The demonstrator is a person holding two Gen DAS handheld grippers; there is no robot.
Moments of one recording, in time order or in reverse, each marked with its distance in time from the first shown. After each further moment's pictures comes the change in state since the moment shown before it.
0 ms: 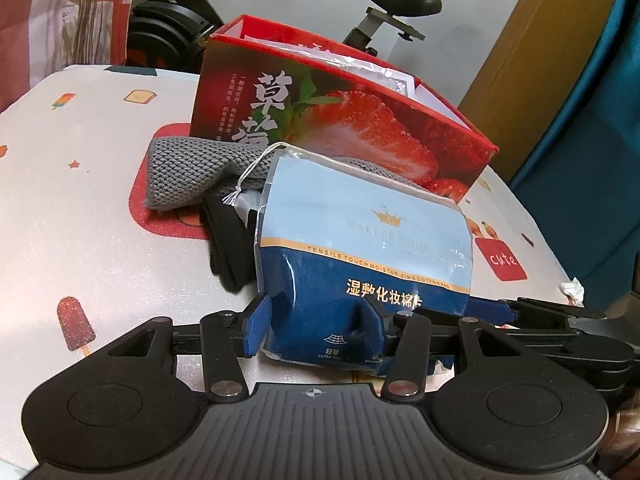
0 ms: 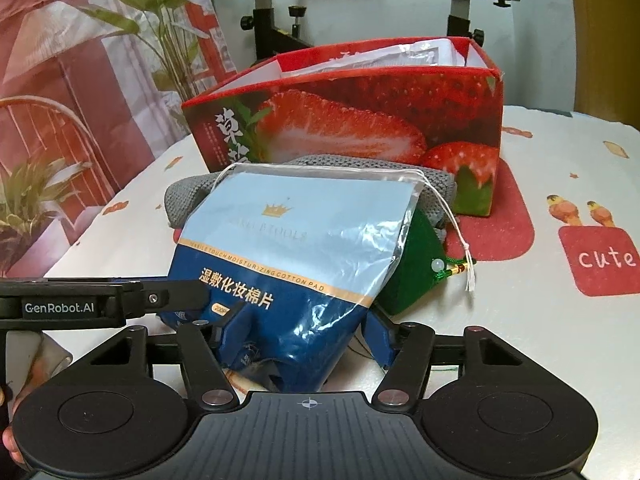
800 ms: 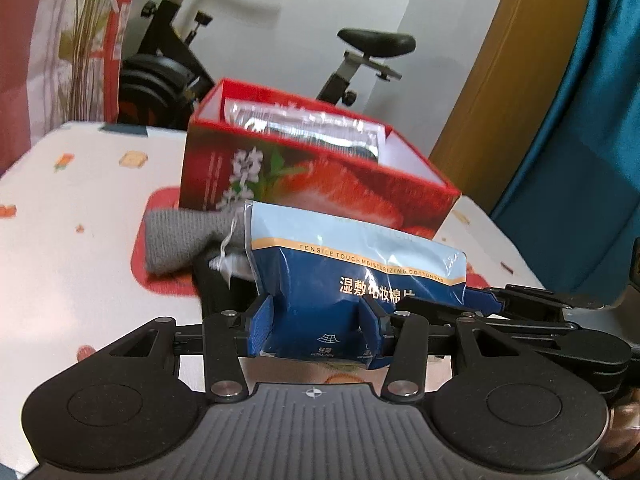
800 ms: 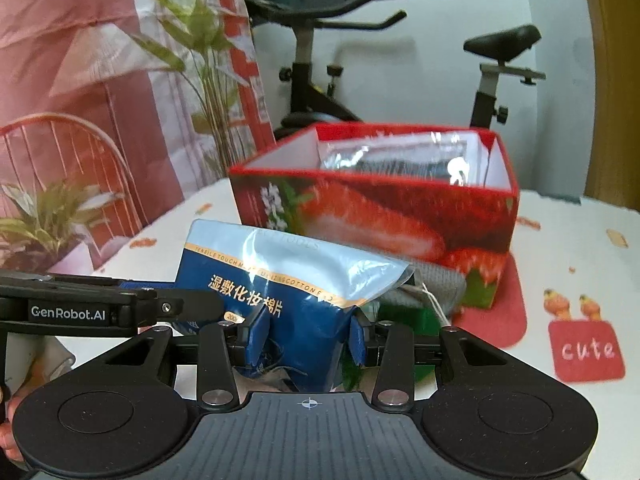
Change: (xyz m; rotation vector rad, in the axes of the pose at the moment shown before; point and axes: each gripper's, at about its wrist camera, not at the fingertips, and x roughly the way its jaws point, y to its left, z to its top) left arm -0.039 -0.022 0.016 0.055 -0.123 -0.006; right arm -0.042 0.027 0.032 -0.133 -0.162 0.021
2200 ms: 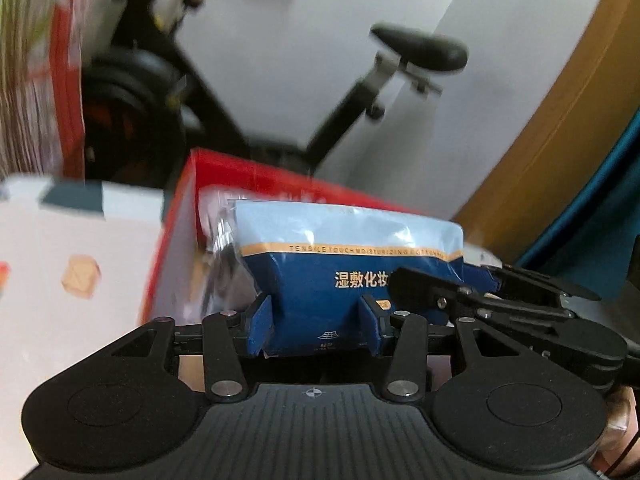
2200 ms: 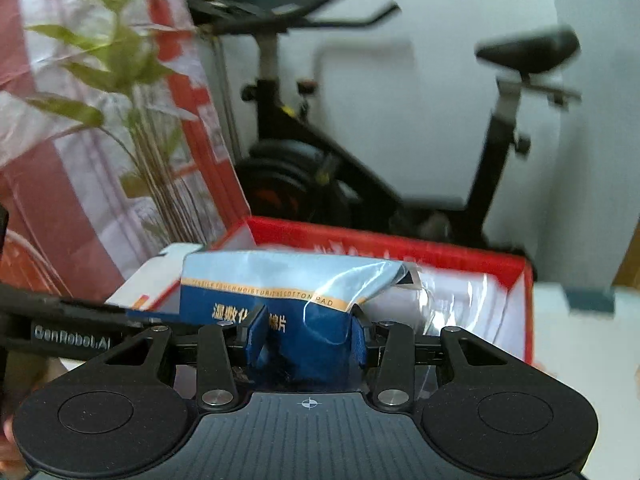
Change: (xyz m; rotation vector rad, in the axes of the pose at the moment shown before) left arm 0.139 0.031 0.185 -0.078 0.125 -0.017; right arm 0.159 -0.095 0.183 0.058 0.064 0.012
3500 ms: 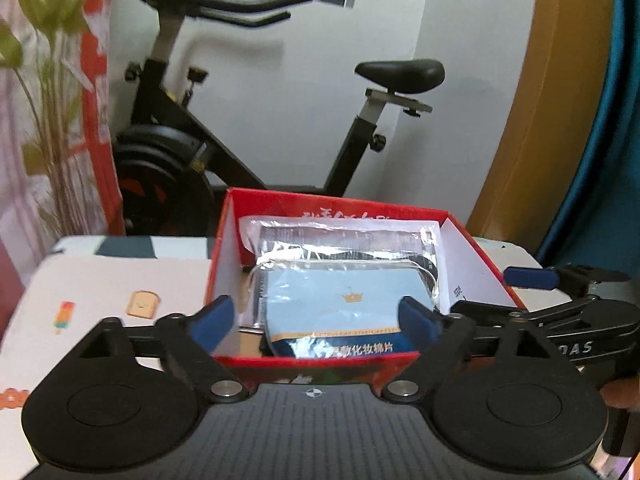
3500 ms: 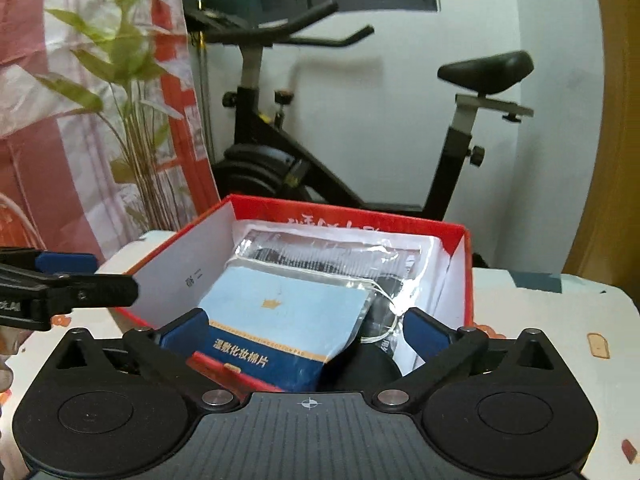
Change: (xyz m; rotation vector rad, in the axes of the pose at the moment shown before) left arm -0.068 -0.016 -0.040 0.190 -0.160 0.128; right arm -0.067 0.017 -0.057 -0.058 -0.084 -0.126
